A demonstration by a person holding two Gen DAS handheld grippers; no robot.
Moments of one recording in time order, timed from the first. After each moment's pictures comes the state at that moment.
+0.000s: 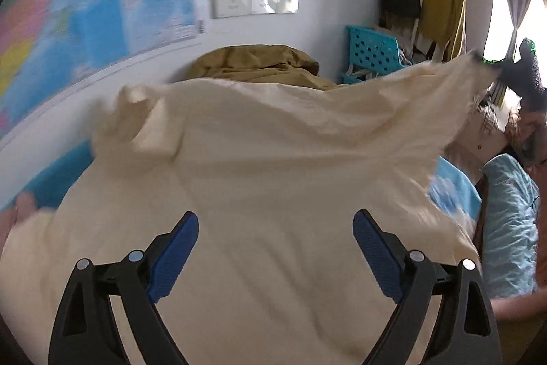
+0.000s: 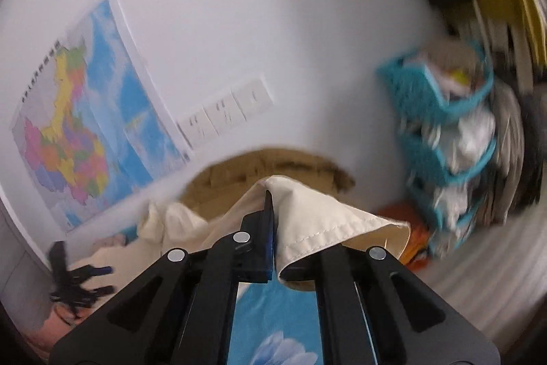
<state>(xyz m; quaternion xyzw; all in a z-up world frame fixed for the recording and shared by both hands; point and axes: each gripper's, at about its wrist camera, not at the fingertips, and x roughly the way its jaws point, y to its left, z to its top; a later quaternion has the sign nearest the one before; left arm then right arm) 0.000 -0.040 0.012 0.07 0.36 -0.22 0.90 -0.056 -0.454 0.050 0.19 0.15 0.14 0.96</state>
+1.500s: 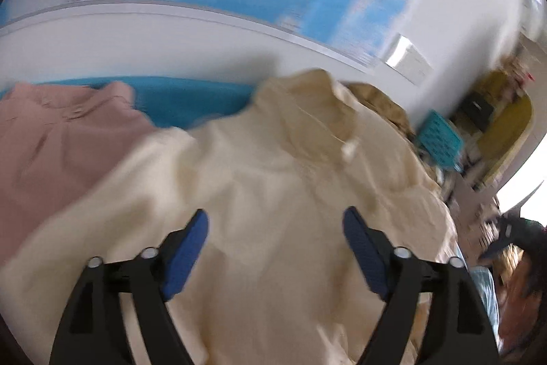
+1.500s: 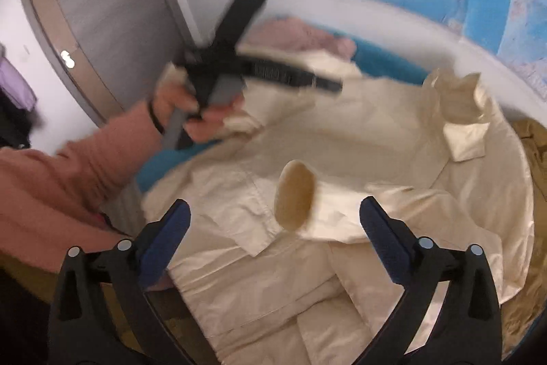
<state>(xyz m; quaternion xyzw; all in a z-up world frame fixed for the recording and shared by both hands) -0.004 0.199 0.000 -0.17 0.38 -0.12 0.90 -0.063 -0.014 0.050 -0.19 0.32 0.54 0.75</state>
